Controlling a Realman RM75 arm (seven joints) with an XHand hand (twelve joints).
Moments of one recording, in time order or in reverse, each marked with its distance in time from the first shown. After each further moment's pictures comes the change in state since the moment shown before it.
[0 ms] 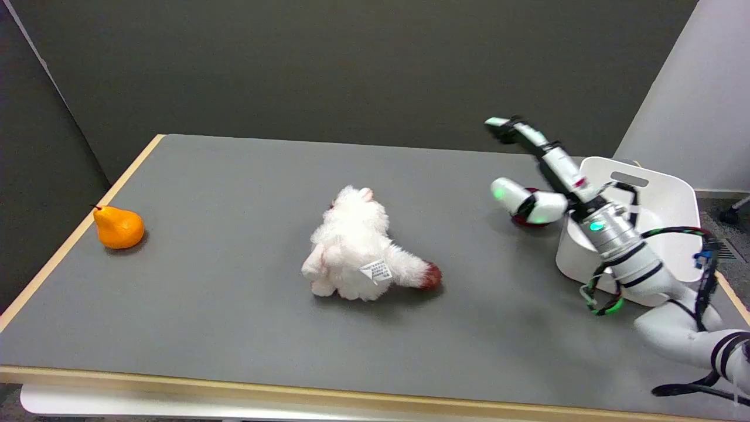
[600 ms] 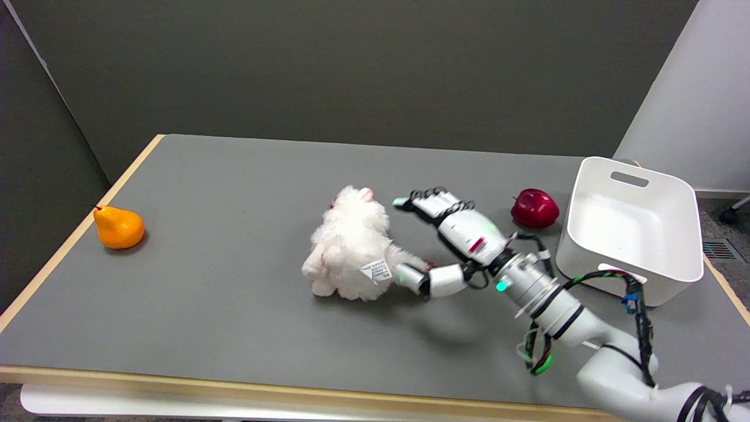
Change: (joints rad) arm -0.166 -0.172 -0.080 0.439 -0.065 -0.492 -0.559
